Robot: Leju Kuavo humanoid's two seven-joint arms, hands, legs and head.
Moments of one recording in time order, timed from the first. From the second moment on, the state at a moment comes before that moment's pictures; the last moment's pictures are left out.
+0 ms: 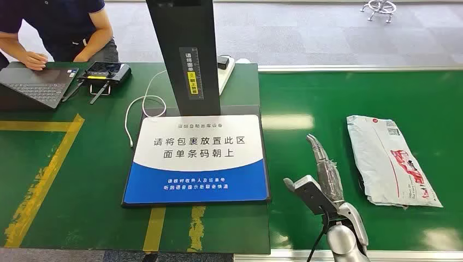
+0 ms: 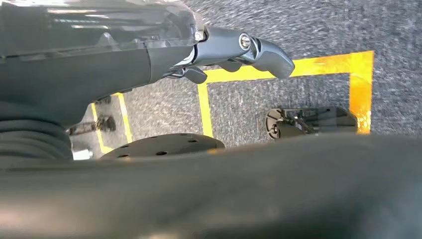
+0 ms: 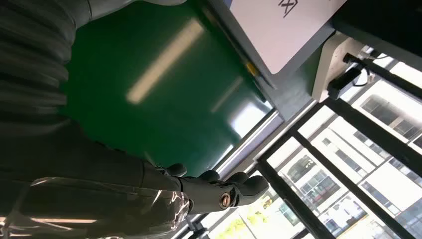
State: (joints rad) left arm -0.04 -0.12 0.05 -0.18 -0.12 0.22 -0.02; right arm -0.07 -0.02 -0.05 -1.28 0.66 -0.05 -0.42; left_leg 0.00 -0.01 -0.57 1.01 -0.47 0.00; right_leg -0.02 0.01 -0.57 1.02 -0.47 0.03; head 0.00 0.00
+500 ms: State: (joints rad) left arm -0.04 -0.13 0.10 -0.18 -0.11 0.24 -0.01; right arm -0.24 -0.02 0.05 -1.05 0.78 -0.21 -0.39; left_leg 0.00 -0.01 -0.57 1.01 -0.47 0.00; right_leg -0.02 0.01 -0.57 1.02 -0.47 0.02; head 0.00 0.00
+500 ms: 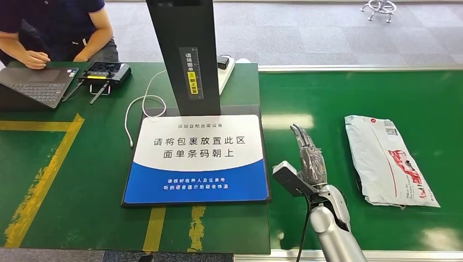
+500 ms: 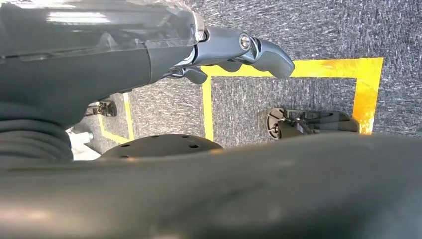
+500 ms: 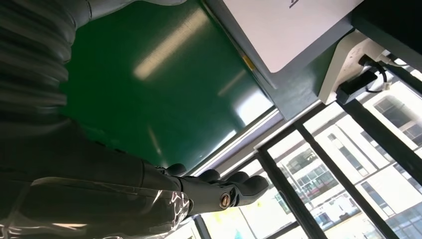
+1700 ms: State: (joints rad) left arm -0.04 -0.13 0.12 -0.18 -0.12 0.25 0.00; right arm -0.47 -0.03 0.08 -0.69 1.00 -0.43 -0.25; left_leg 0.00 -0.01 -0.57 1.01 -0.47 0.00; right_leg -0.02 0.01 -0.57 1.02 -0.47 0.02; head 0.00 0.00
